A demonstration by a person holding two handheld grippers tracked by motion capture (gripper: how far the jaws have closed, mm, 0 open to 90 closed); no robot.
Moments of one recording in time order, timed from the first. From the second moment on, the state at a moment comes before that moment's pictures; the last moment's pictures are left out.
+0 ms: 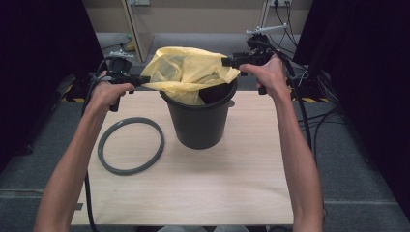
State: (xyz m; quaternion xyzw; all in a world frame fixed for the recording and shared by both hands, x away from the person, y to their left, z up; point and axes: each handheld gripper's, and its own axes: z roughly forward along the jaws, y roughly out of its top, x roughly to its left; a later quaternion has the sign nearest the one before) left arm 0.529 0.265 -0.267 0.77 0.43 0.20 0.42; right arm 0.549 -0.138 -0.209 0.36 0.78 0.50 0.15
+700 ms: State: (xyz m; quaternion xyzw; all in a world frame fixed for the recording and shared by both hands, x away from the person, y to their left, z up) left arm 0.485 0.241 -0.235 0.74 0.40 0.24 0.49; right arm 0.536 -0.119 -0.231 0.32 0.81 0.46 0.14
